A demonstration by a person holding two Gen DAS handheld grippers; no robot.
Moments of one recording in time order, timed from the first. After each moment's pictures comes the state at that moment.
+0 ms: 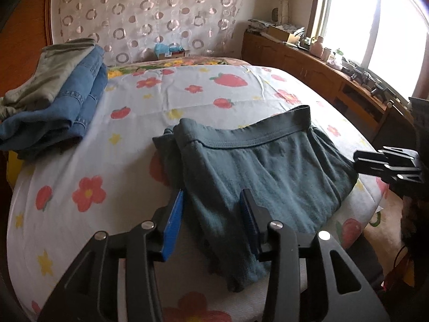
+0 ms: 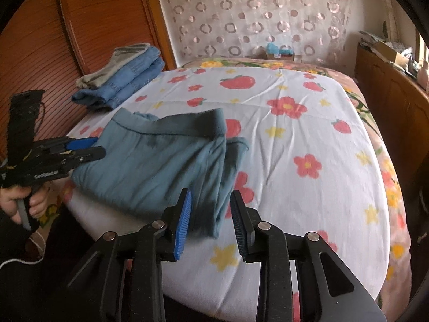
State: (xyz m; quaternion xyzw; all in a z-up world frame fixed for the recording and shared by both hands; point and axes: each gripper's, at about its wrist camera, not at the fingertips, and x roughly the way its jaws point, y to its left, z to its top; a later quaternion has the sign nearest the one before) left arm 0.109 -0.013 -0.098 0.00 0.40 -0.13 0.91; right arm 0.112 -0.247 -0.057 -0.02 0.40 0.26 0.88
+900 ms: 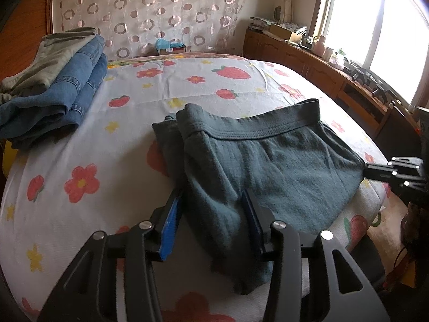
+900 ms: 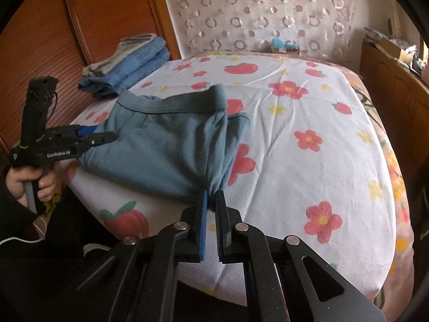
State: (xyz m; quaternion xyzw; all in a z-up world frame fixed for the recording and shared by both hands) left arm 0.108 -0.012 -0.111 0.00 0.41 -0.13 0.90; right arm 0.098 -0.257 -0.064 -0.02 0.40 0.26 0.88
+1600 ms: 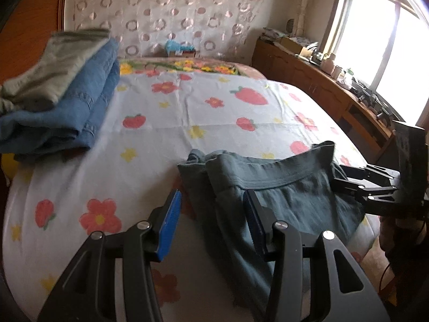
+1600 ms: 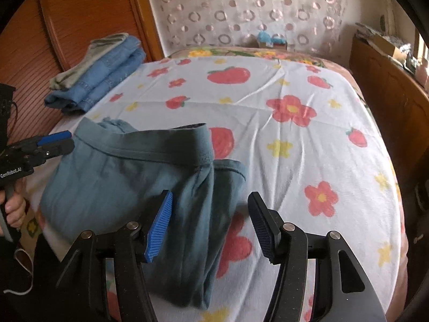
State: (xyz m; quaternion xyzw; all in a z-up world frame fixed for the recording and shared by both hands) left arm 0.149 0.016 -0.093 -0.06 0.41 -0.12 0.90; right arm 0.180 -0.223 -0.076 -0.02 0.43 0.22 0.87
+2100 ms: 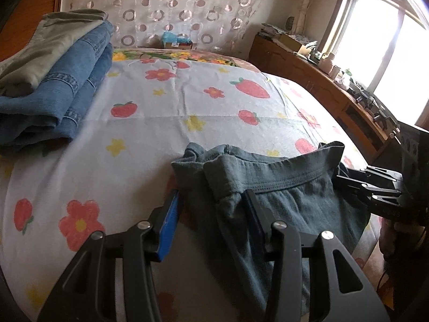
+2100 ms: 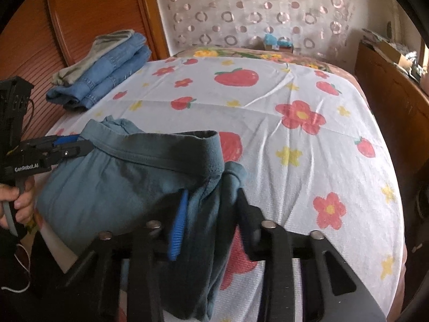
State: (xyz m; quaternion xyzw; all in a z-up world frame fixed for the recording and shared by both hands) left arm 0.161 0.017 -0.109 -0.07 0.42 -0.14 0.89; right arm 0.182 -0.215 -0.077 -0.04 0.43 0.24 0.87
